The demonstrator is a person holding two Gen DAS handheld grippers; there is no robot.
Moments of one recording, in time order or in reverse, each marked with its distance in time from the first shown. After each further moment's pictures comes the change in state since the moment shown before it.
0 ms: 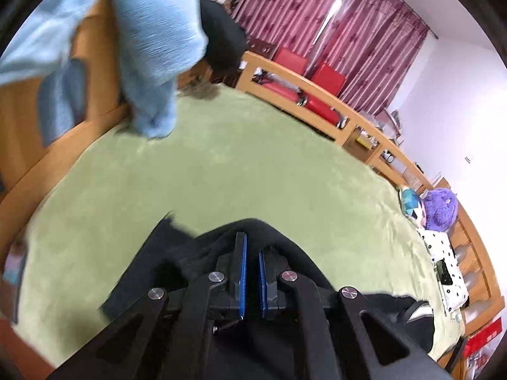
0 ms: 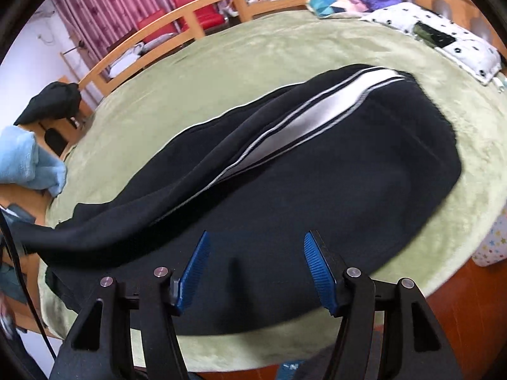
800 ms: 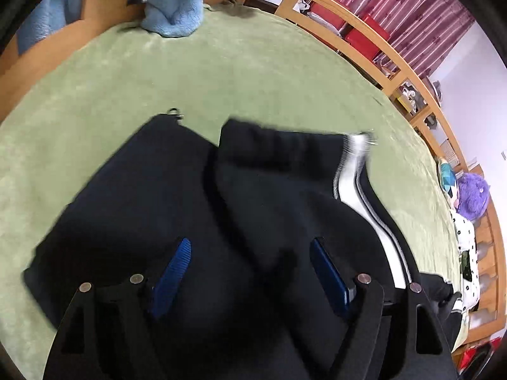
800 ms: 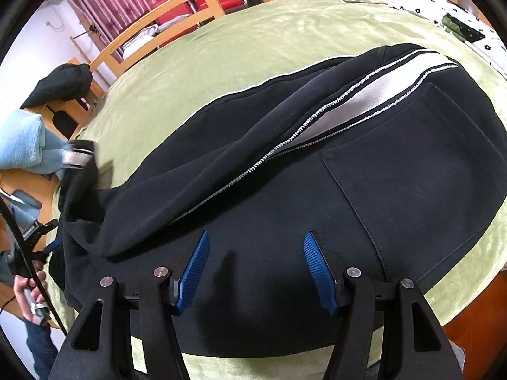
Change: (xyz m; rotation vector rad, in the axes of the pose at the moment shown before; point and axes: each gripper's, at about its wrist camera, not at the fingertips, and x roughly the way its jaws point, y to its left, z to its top) left arm 0.137 0.056 -0.084 -0.119 0.269 0.098; right arm 0.036 0.033 -0.007 -0.032 0.068 0.040
